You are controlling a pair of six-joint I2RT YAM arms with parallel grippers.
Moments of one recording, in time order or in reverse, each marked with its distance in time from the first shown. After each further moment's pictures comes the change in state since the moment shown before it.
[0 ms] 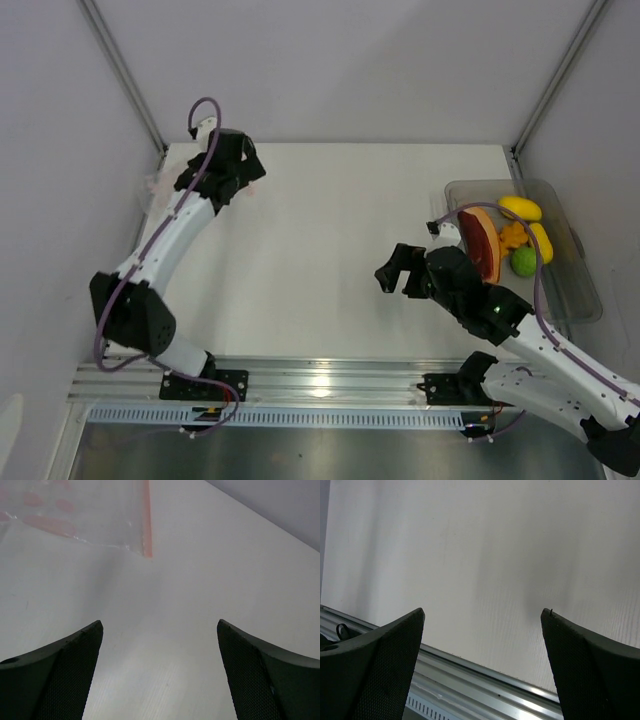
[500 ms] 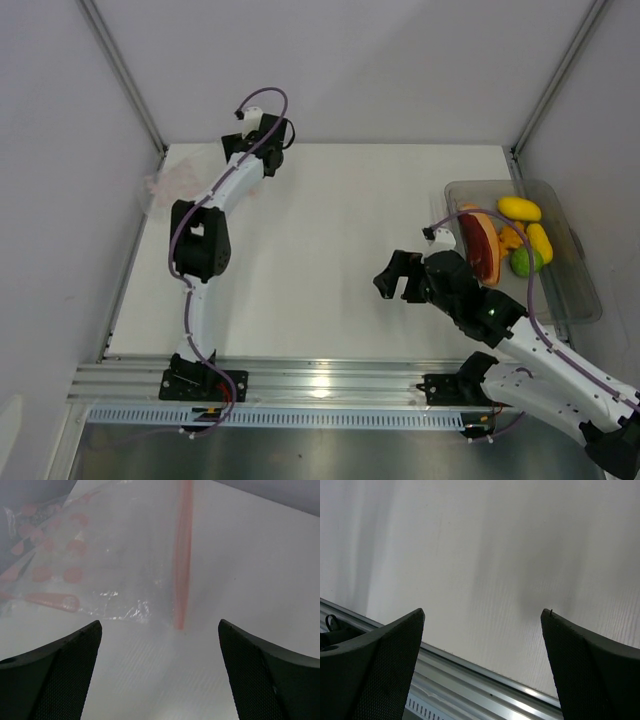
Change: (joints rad) left arm -0.018 0.727 0.575 -0.028 -0.410 0.210; right arm -0.029 -0.007 -0.079 0.060 -0.069 -0.034
